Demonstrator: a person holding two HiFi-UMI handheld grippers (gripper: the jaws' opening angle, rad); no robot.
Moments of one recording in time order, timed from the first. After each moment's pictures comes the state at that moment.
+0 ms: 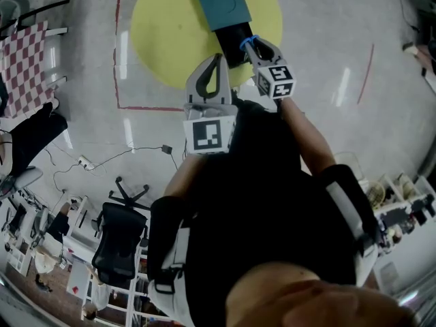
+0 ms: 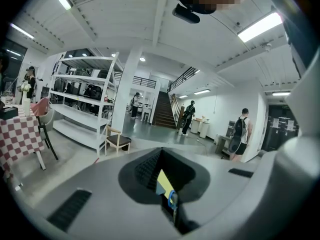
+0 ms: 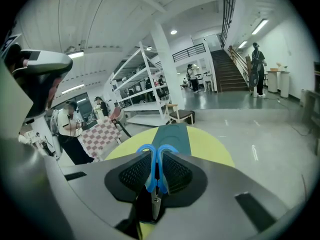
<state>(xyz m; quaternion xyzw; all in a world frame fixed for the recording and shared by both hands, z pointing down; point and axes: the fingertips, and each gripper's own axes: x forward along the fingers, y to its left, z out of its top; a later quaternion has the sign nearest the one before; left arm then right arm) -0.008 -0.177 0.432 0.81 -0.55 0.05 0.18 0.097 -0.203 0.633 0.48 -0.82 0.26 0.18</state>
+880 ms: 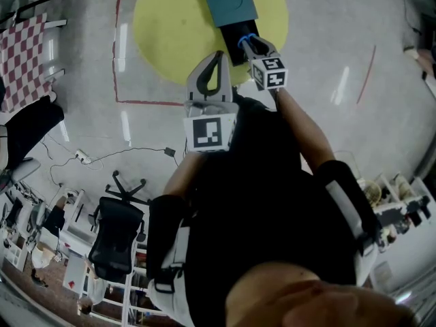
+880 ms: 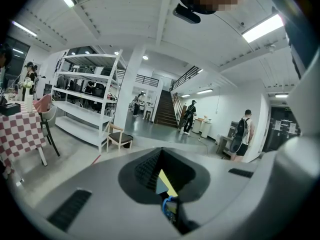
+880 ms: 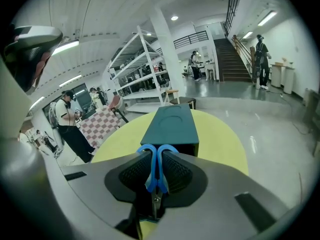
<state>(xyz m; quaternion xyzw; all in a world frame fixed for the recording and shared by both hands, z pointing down) -0.019 -0.181 0.445 0.80 -0.56 0.05 0.19 0.087 -0.202 0.708 0.46 -0.80 0.29 0.25</state>
